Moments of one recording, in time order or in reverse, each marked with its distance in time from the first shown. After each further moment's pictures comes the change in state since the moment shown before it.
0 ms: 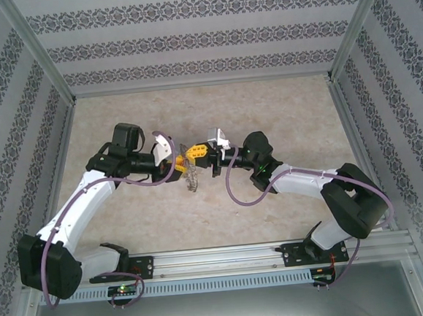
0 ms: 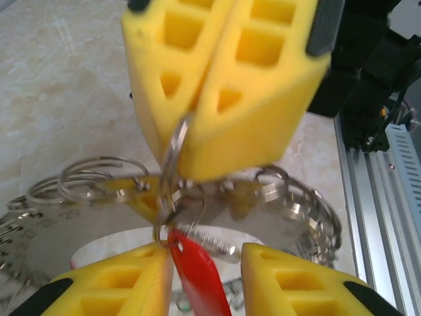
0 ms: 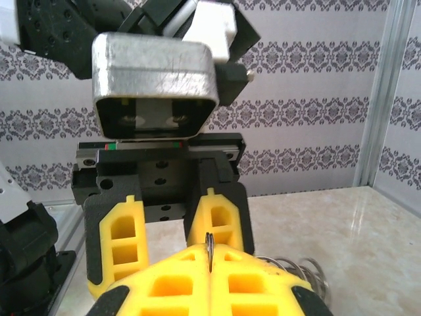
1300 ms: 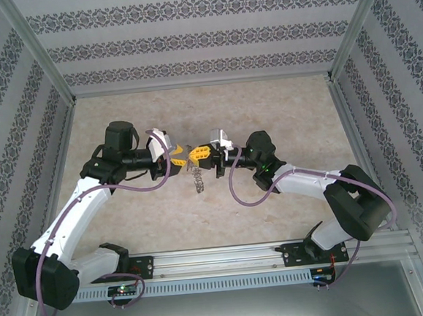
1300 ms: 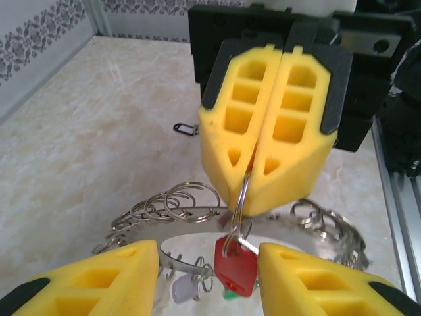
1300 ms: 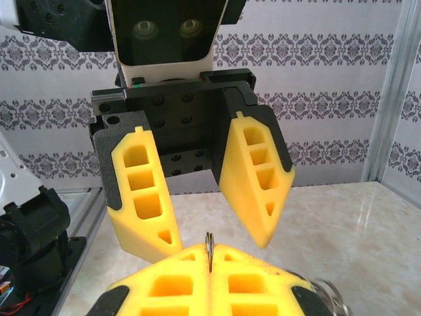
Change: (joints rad) left arm 0.000 -0.066 -0.005 0.136 -0.063 -0.066; right arm -0.026 -0.020 -0.014 -0.036 -0.066 -0.019
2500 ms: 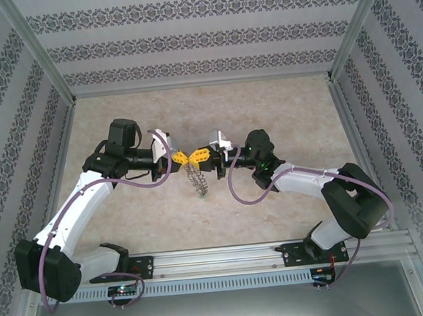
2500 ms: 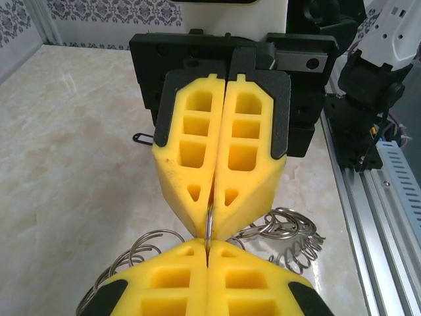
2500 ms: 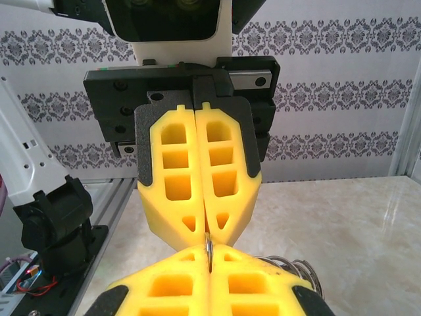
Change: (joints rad) left arm 0.000 0.058 0.050 -0.092 0.139 0.086; right arm -0.007 0.021 0.011 -0.021 -0.077 0.004
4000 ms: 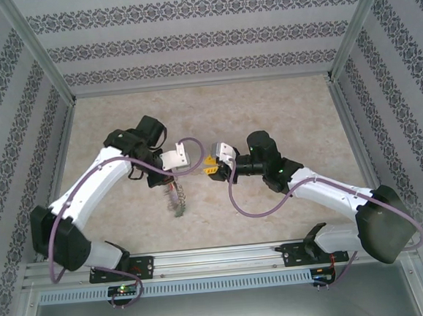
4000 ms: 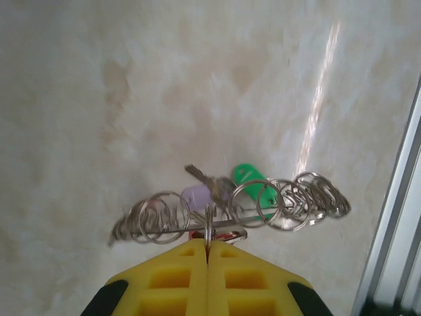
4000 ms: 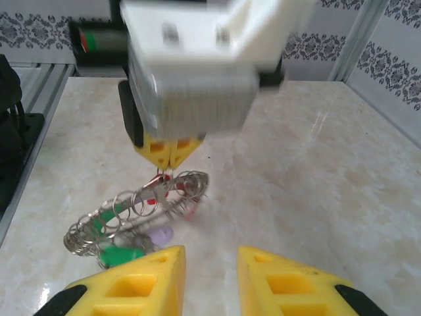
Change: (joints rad) left arm -0.150 0.206 0.272 -0.608 -0.649 0.135; right arm 0.010 -0.239 -0.004 -0.674 0.240 -0.427
